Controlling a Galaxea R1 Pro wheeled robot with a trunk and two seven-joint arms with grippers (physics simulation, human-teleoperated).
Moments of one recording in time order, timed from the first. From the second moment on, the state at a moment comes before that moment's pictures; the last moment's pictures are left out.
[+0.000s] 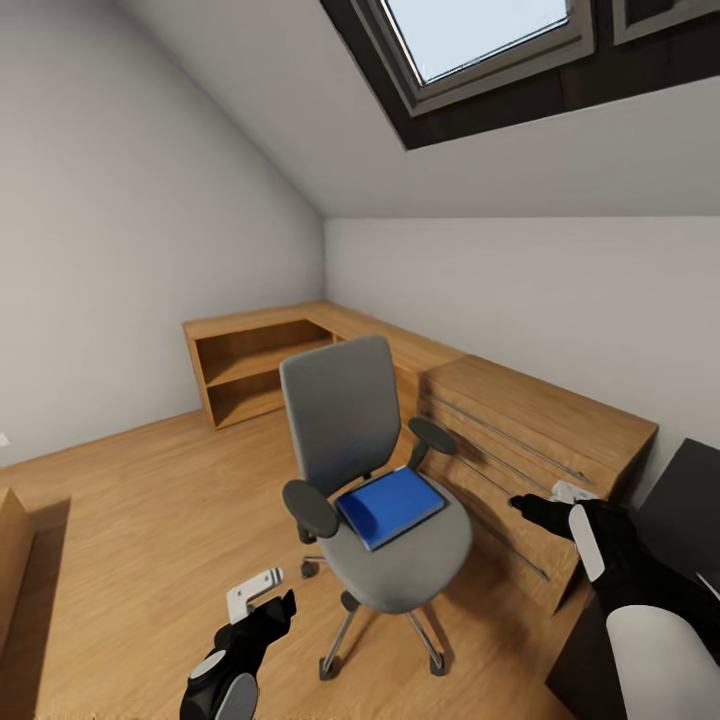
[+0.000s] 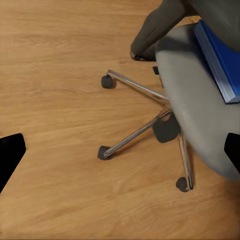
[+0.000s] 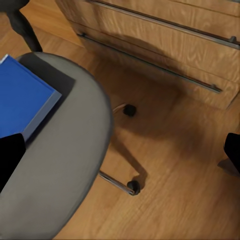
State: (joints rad) left arm -0.07 -0.08 -0.25 -1.45 0.57 0.39 0.60; right arm -0.66 -0.13 -0.34 -0.90 -0.17 0.75 0.01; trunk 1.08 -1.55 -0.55
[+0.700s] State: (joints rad) left arm -0.07 -0.08 -0.20 -1.45 0.57 0.38 0.60; right arm -0.66 -0.12 -0.30 -0.90 -0.17 0.75 0.01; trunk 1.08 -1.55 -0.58
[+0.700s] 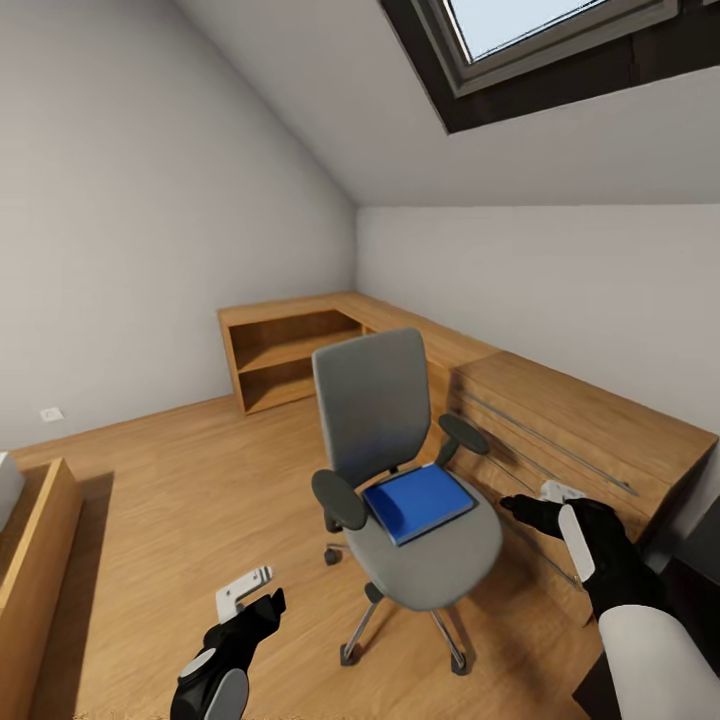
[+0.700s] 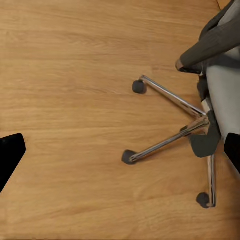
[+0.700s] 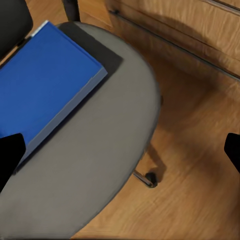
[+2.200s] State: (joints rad) left arm -0.07 -0.08 -0.20 -1.45 0.56 0.38 0.60; right arm -0.63 -0.10 -0.08 -0.82 -0.08 0.55 0.01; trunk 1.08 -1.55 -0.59
